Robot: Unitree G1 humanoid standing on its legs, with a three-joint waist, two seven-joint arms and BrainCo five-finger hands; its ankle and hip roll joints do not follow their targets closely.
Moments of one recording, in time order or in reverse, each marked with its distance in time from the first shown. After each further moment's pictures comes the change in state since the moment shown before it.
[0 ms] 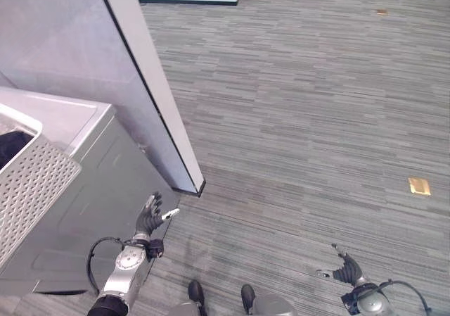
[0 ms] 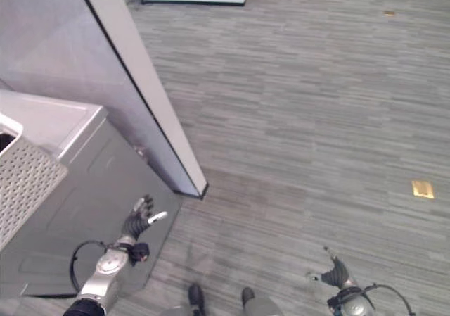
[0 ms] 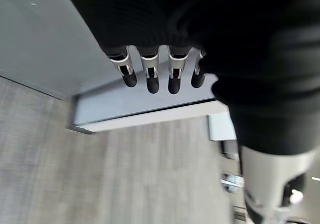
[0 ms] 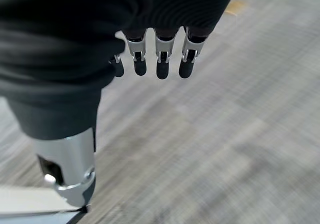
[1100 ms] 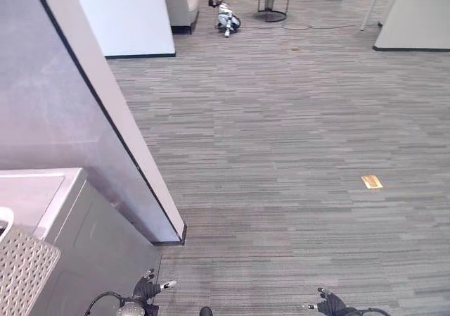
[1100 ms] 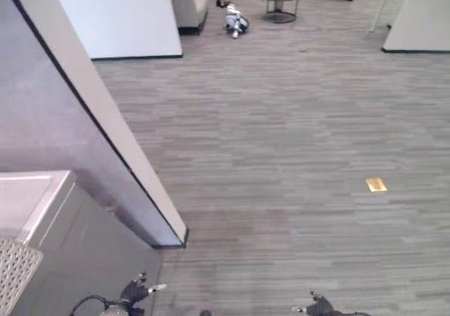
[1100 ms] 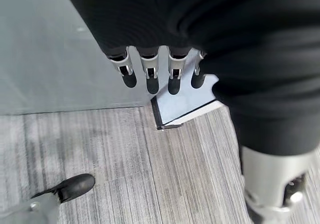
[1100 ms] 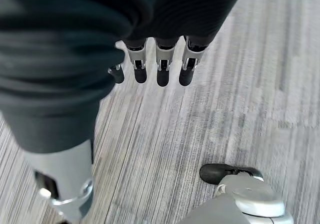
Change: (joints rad) left arm 0.064 -0.082 -0.025 0.379 0.233 0.069 -0.024; right arm -0.075 0.132 0.095 0.273 0.129 0.044 0.150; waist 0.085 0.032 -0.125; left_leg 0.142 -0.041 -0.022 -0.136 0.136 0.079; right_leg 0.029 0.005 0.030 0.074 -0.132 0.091
